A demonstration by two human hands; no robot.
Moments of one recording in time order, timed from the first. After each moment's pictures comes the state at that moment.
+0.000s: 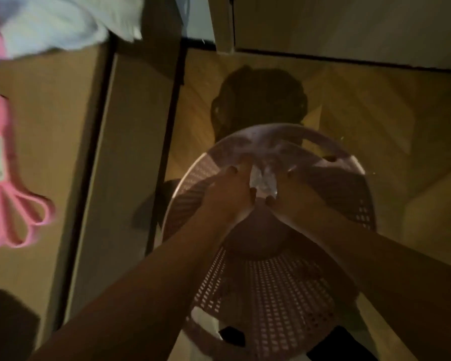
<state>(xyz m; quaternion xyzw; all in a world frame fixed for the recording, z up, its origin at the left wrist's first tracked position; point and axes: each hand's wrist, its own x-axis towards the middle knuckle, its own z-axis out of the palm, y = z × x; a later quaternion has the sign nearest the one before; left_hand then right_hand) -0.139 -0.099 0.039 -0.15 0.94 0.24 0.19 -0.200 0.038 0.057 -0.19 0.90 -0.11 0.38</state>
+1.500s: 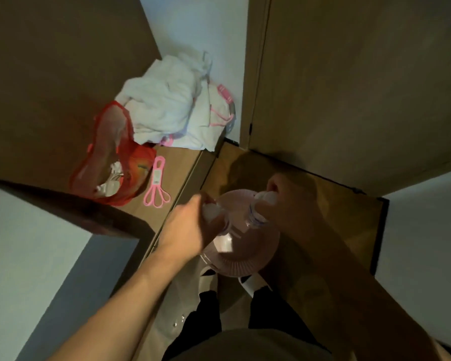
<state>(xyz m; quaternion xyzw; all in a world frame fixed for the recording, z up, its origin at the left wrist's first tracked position) 0.010 -0.054 0.616 -0.31 0.88 0.35 0.01 -0.151 0.099 0.631 -0.27 0.89 -0.25 0.26</state>
